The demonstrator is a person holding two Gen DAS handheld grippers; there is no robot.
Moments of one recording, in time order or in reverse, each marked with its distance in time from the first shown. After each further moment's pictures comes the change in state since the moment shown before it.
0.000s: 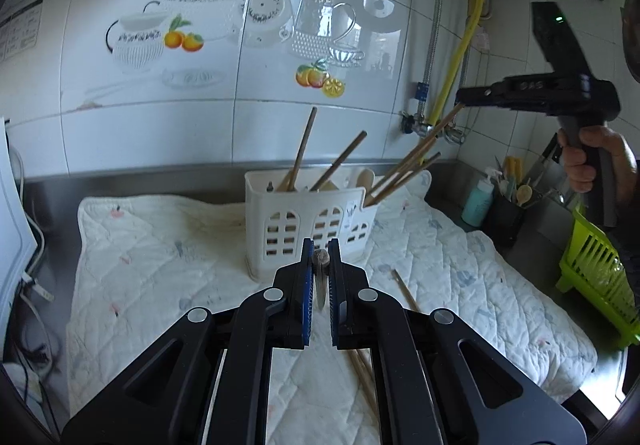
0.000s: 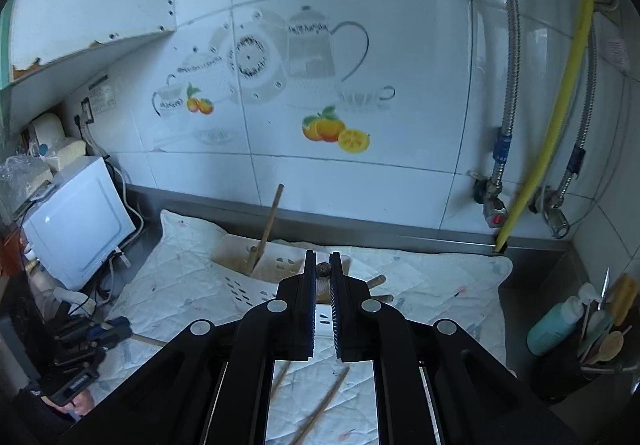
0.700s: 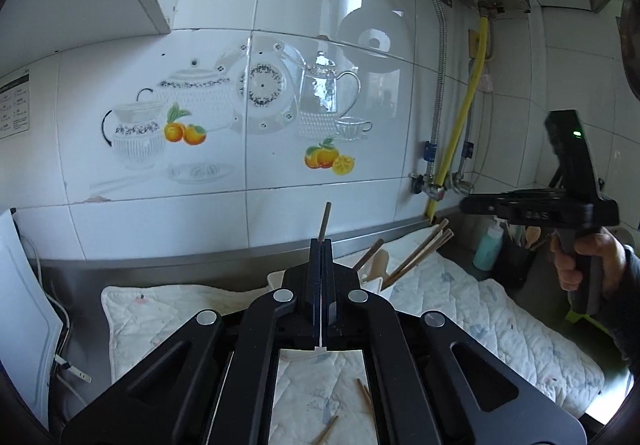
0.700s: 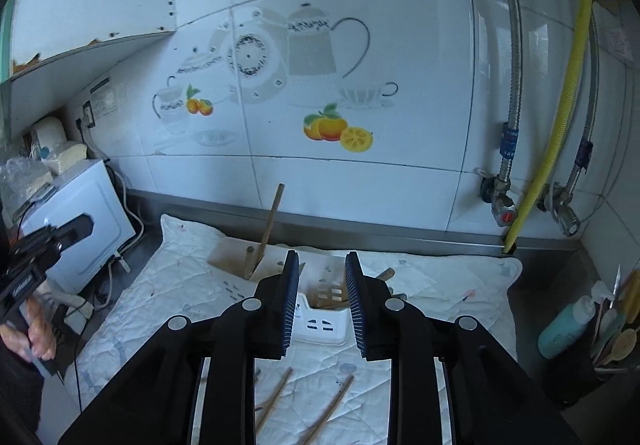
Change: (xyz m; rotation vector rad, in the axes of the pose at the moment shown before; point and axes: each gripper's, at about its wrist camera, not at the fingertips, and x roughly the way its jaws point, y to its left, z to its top) left arm -0.013 0.009 0.087 0.061 -0.109 0.020; right arm -0.001 0.003 -0.017 -0.017 -0.063 0.009
